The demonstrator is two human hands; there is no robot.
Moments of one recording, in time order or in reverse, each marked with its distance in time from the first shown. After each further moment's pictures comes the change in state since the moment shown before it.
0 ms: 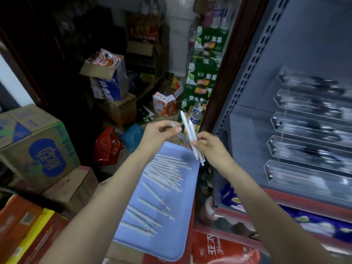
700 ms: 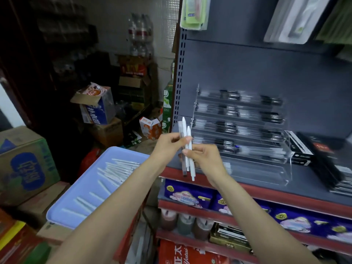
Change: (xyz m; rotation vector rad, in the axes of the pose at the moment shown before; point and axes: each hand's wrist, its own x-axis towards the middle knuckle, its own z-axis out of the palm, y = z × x) left_hand -0.118 0.058 0.232 0.154 -0.092 0.117; right_hand -0.158 0.040 -0.163 0.308 0.148 -0.122
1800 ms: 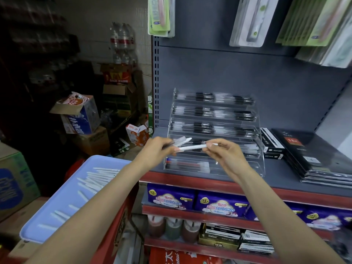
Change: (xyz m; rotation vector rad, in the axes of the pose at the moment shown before) left_hand 0.012 0.003 0.020 0.629 -0.171 0.255; right_hand -0.017 0.002 -0.113 0.392 0.159 0.057
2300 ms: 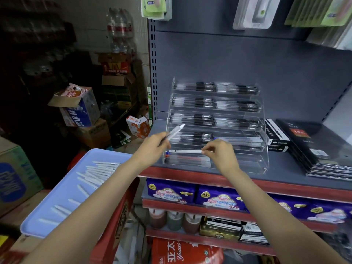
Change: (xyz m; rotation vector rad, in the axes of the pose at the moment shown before) left_hand 0.005 -0.012 0.013 0.005 -0.002 -0.072; right_hand 0.035 0.046 -0.013 -1.165 0.078 -0.287
